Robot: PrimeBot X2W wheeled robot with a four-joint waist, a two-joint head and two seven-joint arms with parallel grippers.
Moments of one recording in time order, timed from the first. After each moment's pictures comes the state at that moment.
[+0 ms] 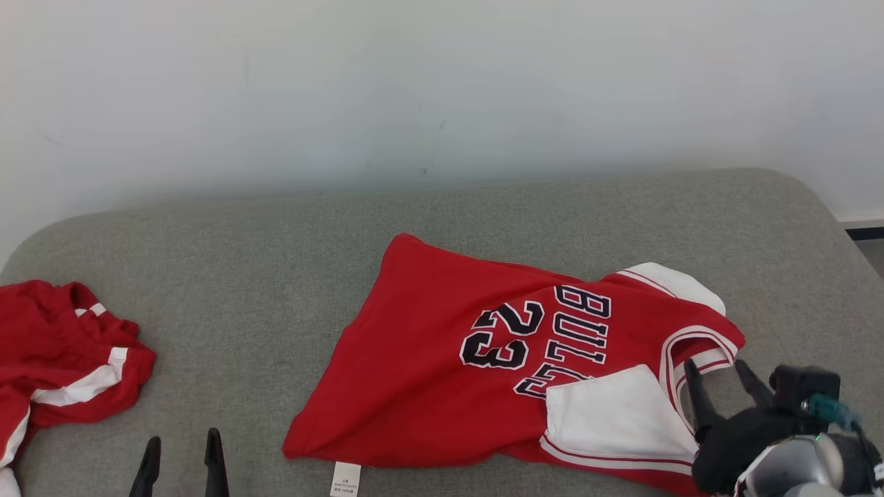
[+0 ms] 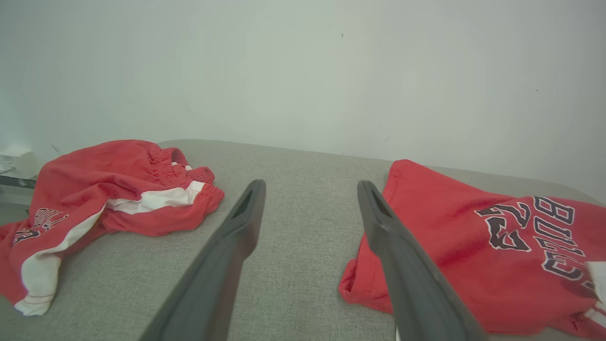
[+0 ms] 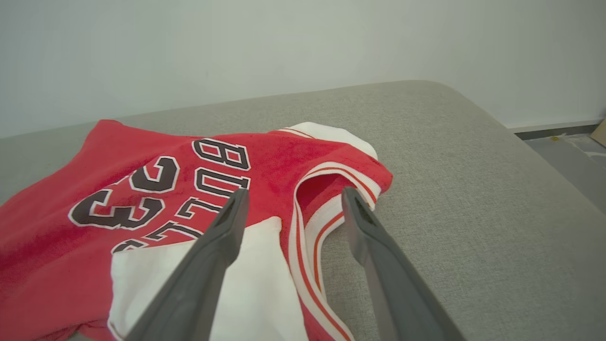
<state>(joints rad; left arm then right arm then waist) 0.17 0.09 0.04 0.00 -0.22 0.00 -0.26 -0.09 -0.05 -0.10 0.23 0.13 0.13 0.12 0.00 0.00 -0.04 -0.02</state>
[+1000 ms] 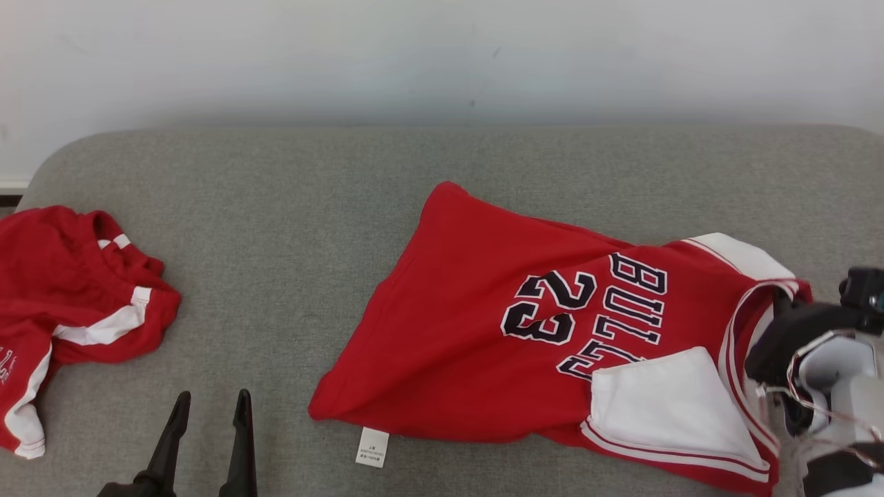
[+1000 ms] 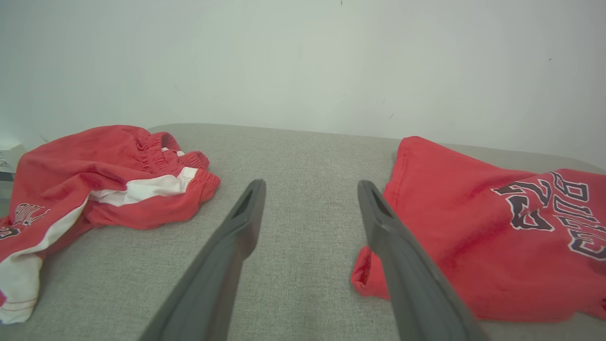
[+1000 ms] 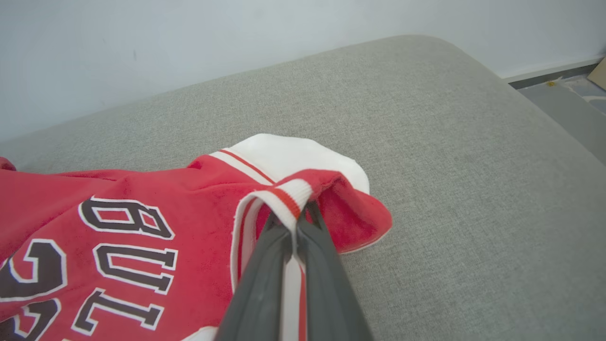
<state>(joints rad) 0.08 0.08 0.01 0.02 -0.17 -0.08 -0.26 -0.49 -0.11 -0.36 0.64 0.09 0.13 0.22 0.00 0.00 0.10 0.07</state>
